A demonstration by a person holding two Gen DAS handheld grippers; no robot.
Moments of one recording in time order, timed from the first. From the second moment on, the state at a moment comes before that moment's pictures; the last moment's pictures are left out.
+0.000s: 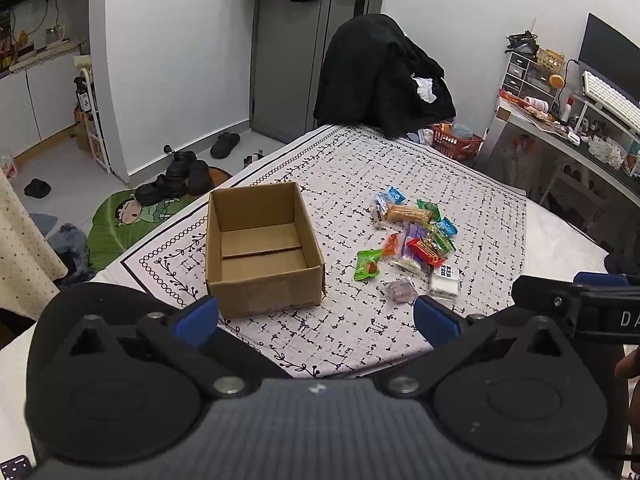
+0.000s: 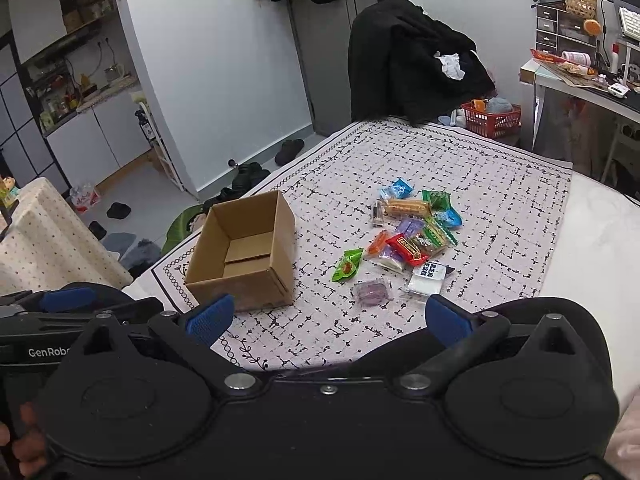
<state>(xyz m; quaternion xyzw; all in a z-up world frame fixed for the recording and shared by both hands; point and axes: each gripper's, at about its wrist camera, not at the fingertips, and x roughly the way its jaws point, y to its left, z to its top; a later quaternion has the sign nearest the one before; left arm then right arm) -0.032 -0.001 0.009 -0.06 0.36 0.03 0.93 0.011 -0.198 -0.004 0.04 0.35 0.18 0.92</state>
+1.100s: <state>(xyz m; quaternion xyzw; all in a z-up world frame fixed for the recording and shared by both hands) -0.047 -0.009 0.021 -0.06 0.34 0.03 0.94 0.011 -0.206 0.005 0.07 0.35 0.19 0.91</state>
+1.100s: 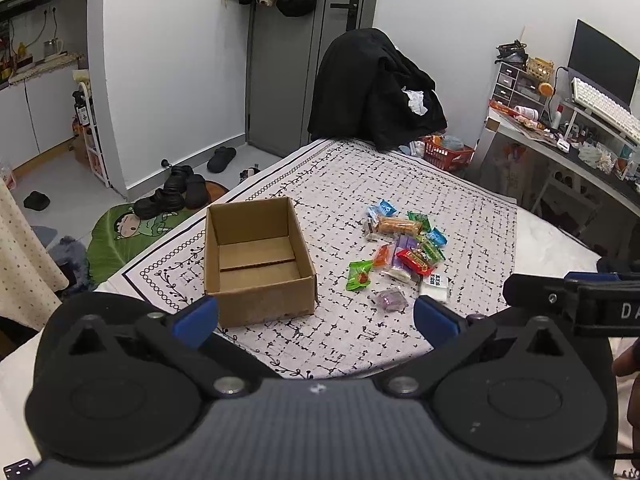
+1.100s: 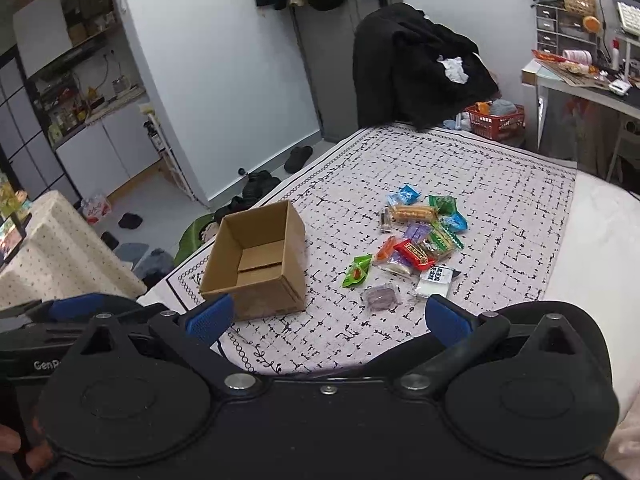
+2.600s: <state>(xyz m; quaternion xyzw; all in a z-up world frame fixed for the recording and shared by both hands) 0.070 -0.061 -0.043 -0.12 0.37 0.04 0.92 0.144 -0.276 -0.076 0.10 0.42 0.19 0.88</state>
